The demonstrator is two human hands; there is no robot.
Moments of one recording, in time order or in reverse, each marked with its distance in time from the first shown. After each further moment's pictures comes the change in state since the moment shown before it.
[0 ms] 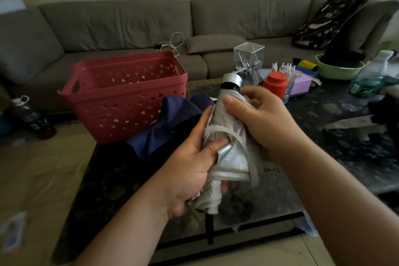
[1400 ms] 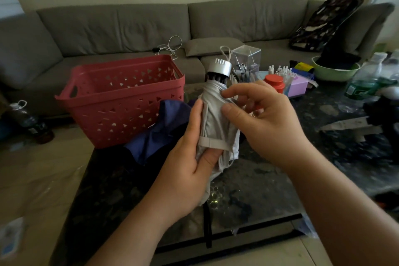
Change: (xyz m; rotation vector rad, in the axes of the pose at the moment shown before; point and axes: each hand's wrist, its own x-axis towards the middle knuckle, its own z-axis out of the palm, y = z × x) left_hand -0.004 -0.012 -0.013 0.547 0.071 0.386; right_hand -0.019 -0.016 -0.008 -0.199 -0.001 -0.426
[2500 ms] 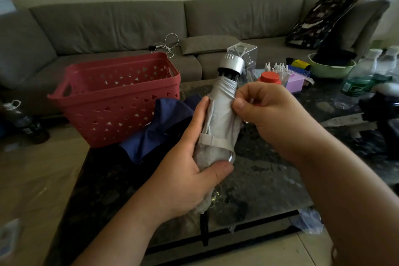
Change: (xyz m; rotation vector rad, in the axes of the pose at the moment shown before) left_hand -0.002 0.009 0.000 -0.029 -0.122 -0.018; right_hand 0.008 -0.006 -0.020 0.184 -0.161 0.268
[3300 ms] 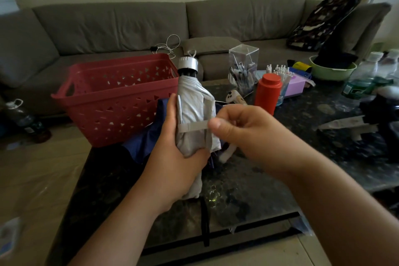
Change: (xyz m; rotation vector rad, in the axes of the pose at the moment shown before) left_hand 0.007 -0.010 -0.010 -0.167 0.282 -0.087; right_hand -0.017 -0.002 0.027 0.000 -0.225 0.058
